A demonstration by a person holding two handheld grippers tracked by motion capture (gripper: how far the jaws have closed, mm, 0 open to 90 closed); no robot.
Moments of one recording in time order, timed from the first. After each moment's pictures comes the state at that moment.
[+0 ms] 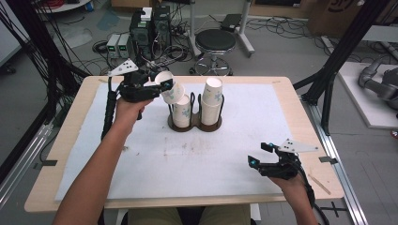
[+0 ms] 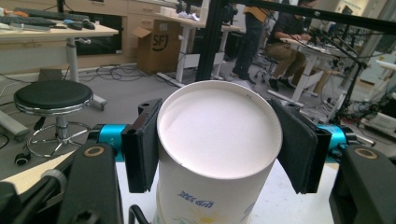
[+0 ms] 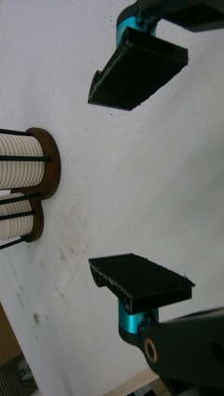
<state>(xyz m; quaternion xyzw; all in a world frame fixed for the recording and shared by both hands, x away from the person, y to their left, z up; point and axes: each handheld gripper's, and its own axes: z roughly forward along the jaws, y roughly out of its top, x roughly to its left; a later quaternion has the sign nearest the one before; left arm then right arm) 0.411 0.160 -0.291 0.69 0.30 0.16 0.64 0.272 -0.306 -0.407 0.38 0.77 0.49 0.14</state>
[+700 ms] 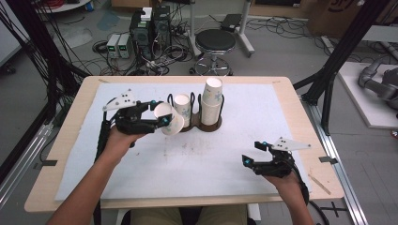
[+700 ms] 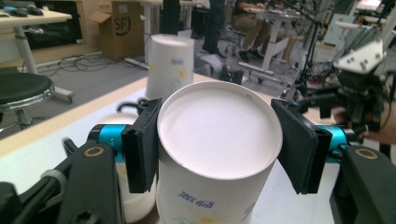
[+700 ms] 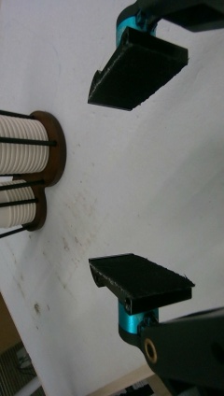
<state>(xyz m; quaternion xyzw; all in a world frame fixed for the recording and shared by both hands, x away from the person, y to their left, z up) 0.343 0.160 -0.332 0.73 0.23 0.12 0.62 0.279 -0.290 -0.408 0.37 0.78 0.50 0.13</state>
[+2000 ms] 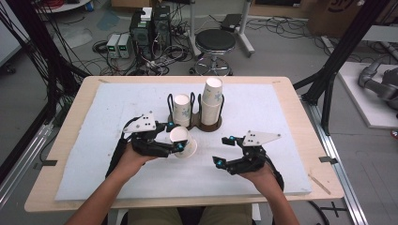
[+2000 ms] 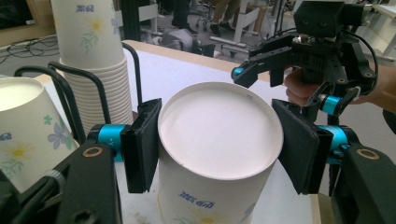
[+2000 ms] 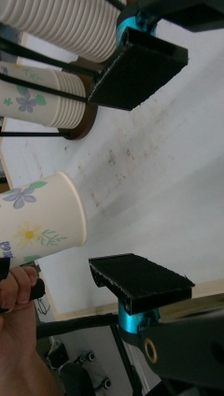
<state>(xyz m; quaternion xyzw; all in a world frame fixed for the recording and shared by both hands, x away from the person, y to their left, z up) 0.314 0.122 -0.357 0.77 0.18 0.08 0.60 0.293 -0.213 -0.388 0.24 0.80 0.54 0.06</state>
